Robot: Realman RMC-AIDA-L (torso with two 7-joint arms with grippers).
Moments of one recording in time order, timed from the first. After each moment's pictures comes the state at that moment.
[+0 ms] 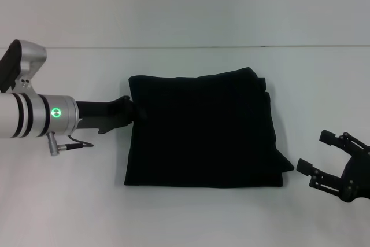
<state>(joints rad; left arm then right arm) -0.76 -1.99 0.85 0.34 2.02 1.01 -2.46 0.32 2.09 -0.47 -0.42 -1.86 -1.55 0.87</state>
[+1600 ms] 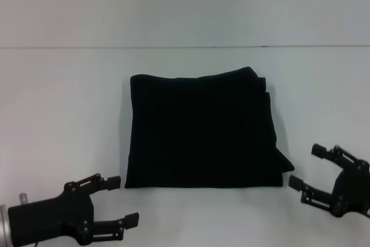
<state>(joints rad) -0.31 -2.11 0.59 0.61 2.06 1.66 -1.14 0.33 2.09 -0.40 -0.36 -1.94 -1.52 0.75</state>
